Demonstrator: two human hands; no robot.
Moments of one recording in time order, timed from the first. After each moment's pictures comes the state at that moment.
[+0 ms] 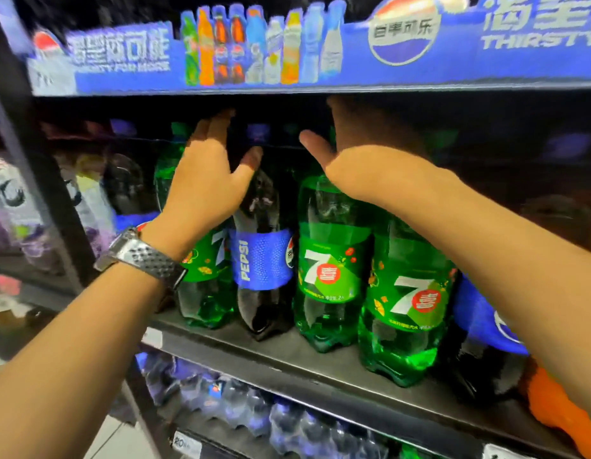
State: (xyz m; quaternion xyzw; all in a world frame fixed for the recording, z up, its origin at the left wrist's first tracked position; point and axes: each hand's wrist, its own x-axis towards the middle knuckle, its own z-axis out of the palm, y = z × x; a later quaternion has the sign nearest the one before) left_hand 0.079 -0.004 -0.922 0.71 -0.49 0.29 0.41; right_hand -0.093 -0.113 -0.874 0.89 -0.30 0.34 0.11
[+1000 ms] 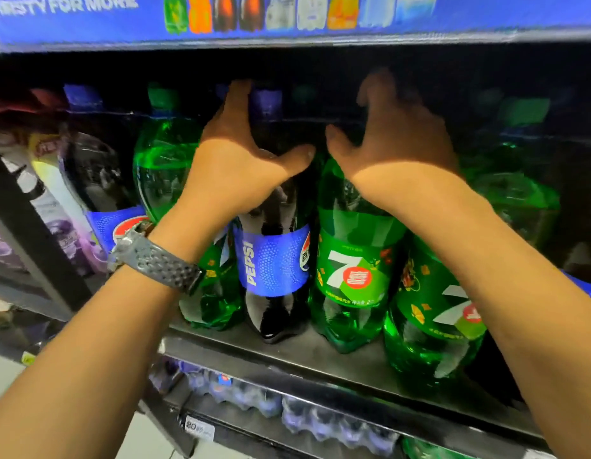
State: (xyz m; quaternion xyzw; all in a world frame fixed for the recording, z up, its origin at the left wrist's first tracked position) left_hand 0.083 -0.033 -0.921 0.68 -0.50 0.15 0.51; right_hand -0.064 -0.122 -0.900 0.84 -0.35 0.40 0.02
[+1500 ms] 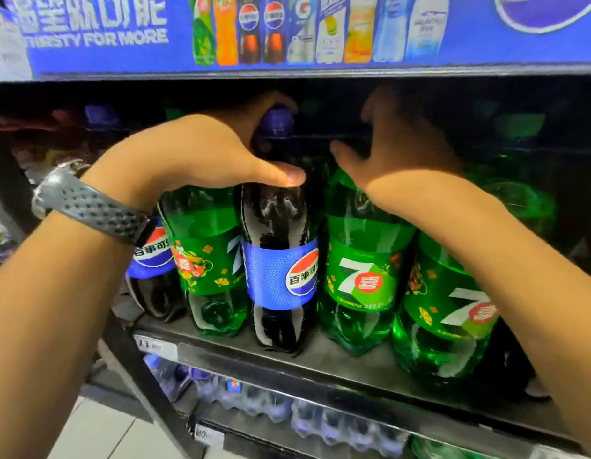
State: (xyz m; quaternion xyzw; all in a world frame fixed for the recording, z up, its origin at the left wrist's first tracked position) left_hand 0.097 0.011 -0.861 0.75 -0.62 0.04 0.23; right_hand -0.065 -0.119 -0.894 0.86 -0.36 0.37 0.00
